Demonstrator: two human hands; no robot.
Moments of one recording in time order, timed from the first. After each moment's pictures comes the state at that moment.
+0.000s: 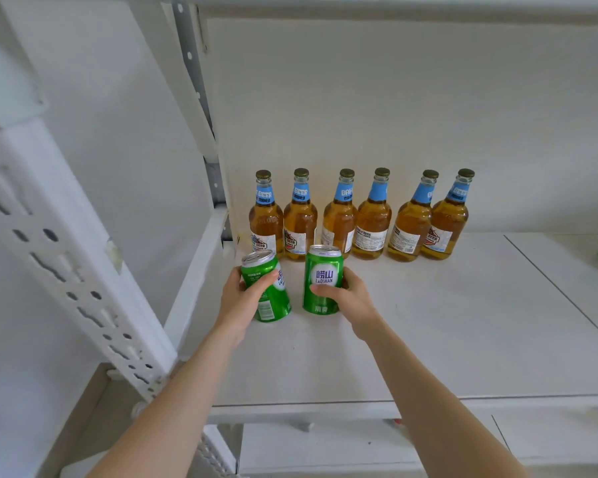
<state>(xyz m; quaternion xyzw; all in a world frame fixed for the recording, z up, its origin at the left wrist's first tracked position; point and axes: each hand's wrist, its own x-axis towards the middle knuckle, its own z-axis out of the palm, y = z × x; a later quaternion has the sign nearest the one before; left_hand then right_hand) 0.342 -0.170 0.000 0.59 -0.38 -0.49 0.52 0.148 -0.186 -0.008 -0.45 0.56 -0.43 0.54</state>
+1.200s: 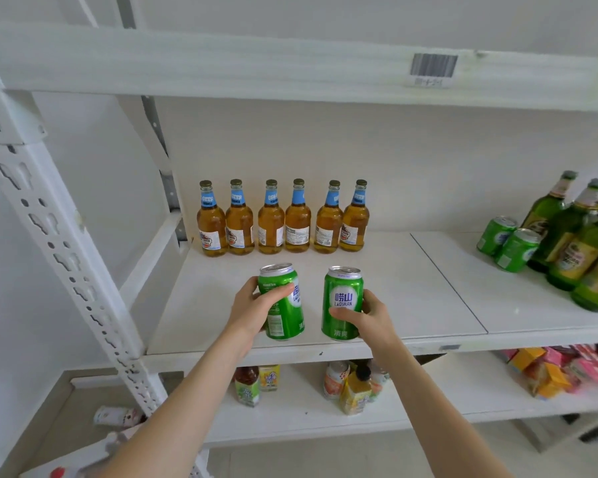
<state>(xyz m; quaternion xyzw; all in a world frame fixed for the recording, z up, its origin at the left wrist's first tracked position) 0.198 -0.024 0.065 0.54 -0.41 -0.57 0.47 -0.013 -0.011 0.034 -0.45 0.57 -0.48 0.49</state>
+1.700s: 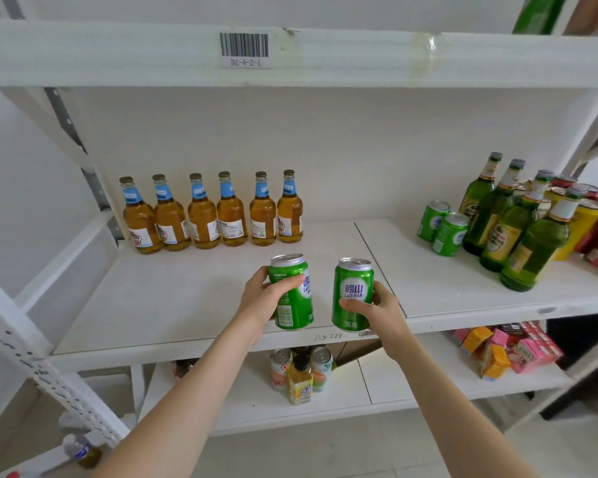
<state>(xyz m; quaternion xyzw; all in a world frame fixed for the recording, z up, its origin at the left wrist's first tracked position) 0.011 -0.008 0.071 0.52 -0.44 -0.57 0.45 -0.199 0.018 0.037 -0.44 0.58 -0.50 0.47</state>
